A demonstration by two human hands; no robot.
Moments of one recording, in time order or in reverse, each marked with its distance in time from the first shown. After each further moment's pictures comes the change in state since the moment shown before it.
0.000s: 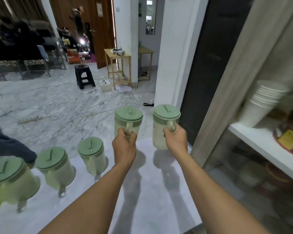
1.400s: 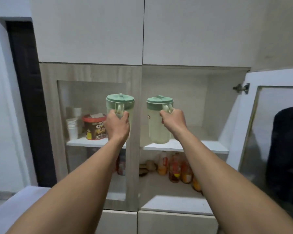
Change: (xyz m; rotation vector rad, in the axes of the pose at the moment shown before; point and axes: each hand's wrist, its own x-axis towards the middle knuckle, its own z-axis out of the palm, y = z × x) left_hand -0.429 0.324 -0.239 -0.553 -0.706 0.496; right_hand -0.582 -0.201 -0.391 -0.137 1.073 -0.136
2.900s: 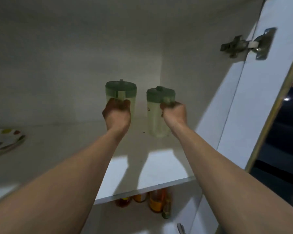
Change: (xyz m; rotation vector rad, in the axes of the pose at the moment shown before) left_hand 0.078 -0.065 0.562 -0.056 -0.370 0.010; right_hand 0.402 0.305 -0.133 -0.116 0.356 0.150
